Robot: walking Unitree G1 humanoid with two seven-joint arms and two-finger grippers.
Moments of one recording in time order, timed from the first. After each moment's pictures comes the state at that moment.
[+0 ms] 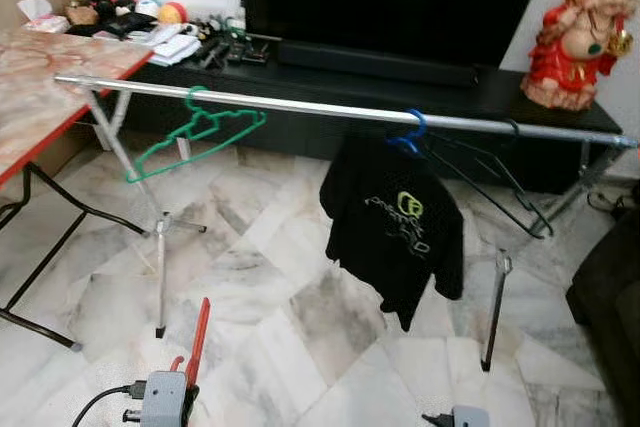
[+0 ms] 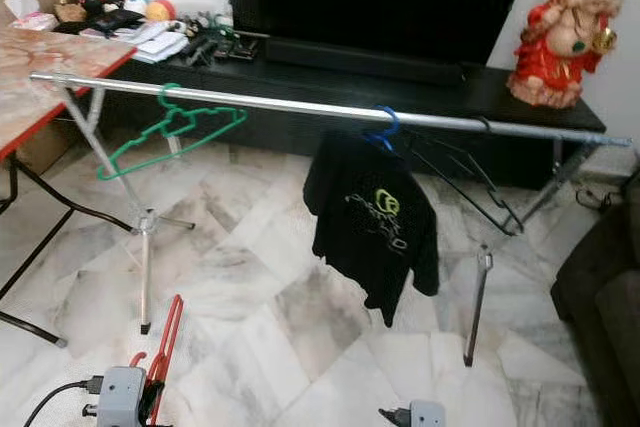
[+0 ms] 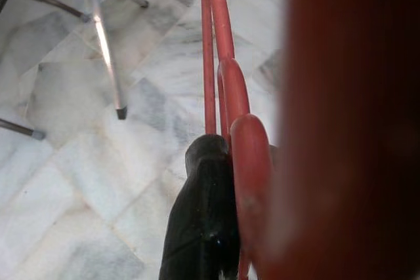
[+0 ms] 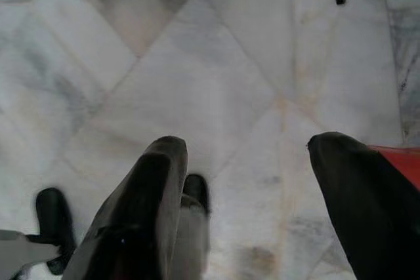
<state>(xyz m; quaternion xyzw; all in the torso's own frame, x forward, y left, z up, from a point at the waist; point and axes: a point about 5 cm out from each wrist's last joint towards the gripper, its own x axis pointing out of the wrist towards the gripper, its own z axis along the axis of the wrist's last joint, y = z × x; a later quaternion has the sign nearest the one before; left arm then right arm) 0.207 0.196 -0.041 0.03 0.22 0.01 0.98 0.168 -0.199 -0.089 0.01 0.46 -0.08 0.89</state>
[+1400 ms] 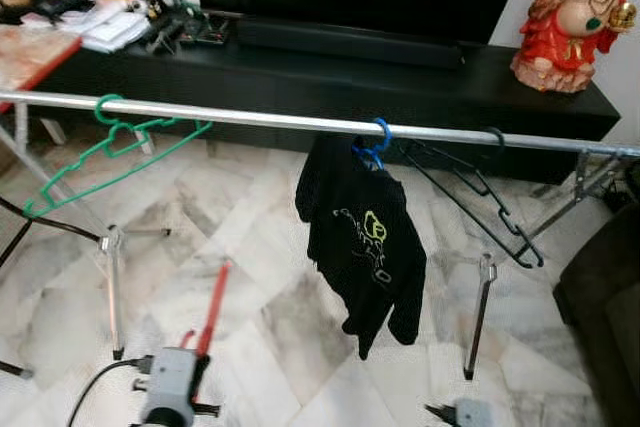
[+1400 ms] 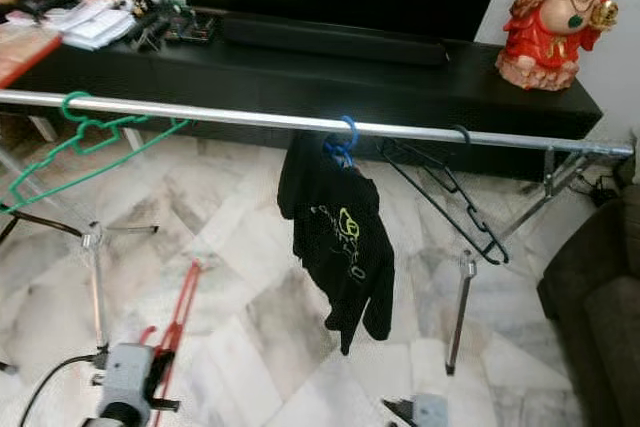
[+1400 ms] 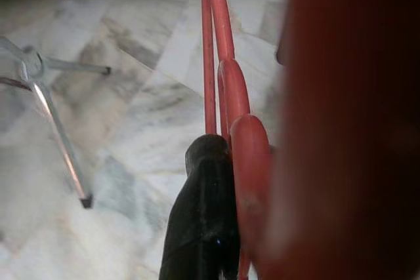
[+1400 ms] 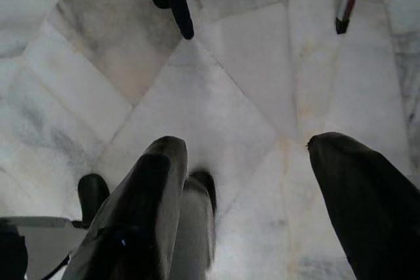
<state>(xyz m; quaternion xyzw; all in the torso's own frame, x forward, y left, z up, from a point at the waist) 0.223 0.206 -0.012 0.05 0.15 -0.01 0.99 0.181 -0.187 -0.084 0.04 0.43 -0.07 0.90</state>
